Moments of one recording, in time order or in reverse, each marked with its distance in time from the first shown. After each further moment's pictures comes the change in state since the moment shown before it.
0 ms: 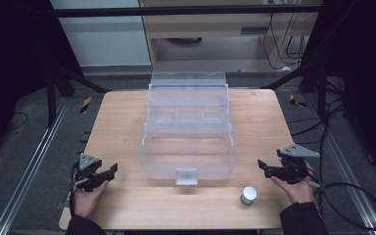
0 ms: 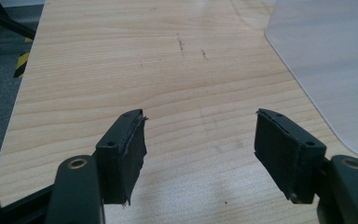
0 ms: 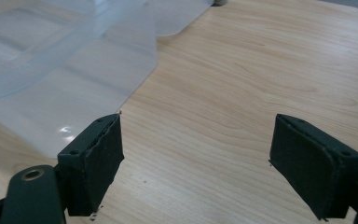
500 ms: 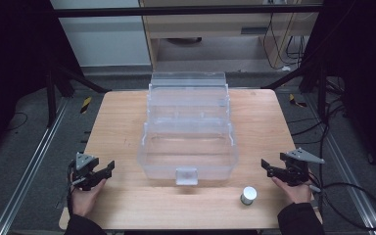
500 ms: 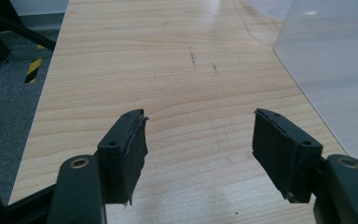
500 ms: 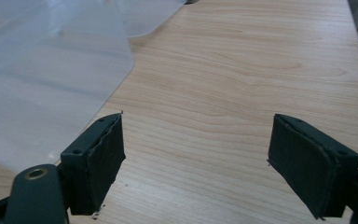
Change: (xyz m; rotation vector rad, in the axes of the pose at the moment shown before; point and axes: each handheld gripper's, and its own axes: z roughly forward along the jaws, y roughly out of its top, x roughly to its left) left arm 0.004 0.003 -0.005 -0.045 0.027 -0.018; right arm -0.012 -0.026 0.009 -0.060 -0.038 0.150
